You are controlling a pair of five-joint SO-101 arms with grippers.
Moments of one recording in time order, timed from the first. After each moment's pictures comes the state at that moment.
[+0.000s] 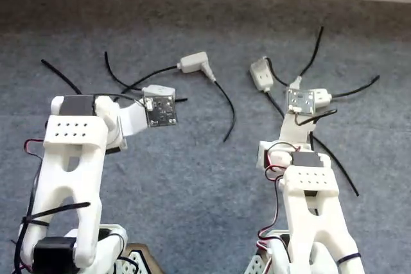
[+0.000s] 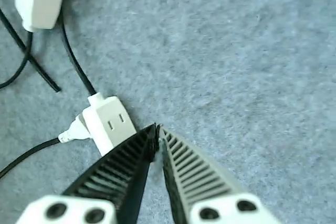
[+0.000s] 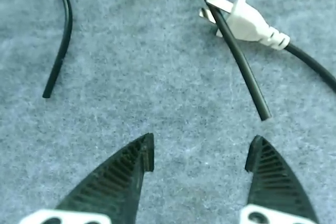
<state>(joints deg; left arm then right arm) -7.2 -24.5 31.6 79.9 -75.8 -4.7 -37.5 64.0 45.0 -4.0</state>
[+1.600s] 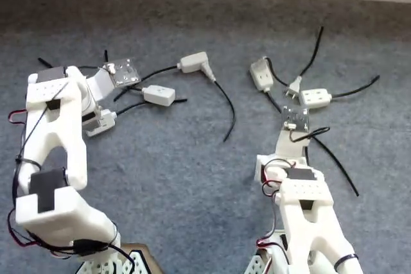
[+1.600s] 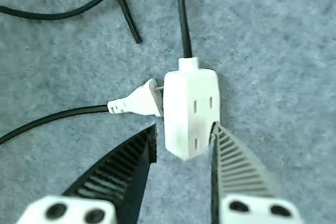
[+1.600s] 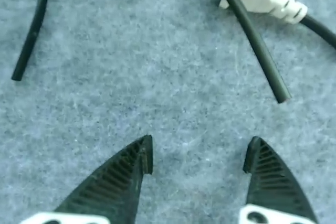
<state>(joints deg) -21.2 8.7 12.9 62.6 -75.8 -4.7 -37.6 76.1 32.7 -1.9</state>
